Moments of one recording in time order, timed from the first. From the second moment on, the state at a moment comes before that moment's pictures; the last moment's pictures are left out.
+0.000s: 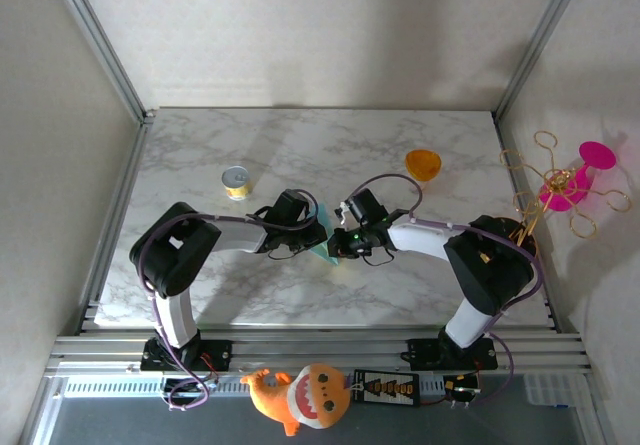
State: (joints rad) left arm -0.64 1.85 0.87 0.11 0.34 -1.00; right arm 0.68 1.67 0.86 -0.25 -0.45 0.56
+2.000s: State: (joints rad) left arm -0.32 2.02 1.26 -0.20 0.24 -0.63; right arm 0.69 1.74 0.86 -0.21 -0.37 0.52
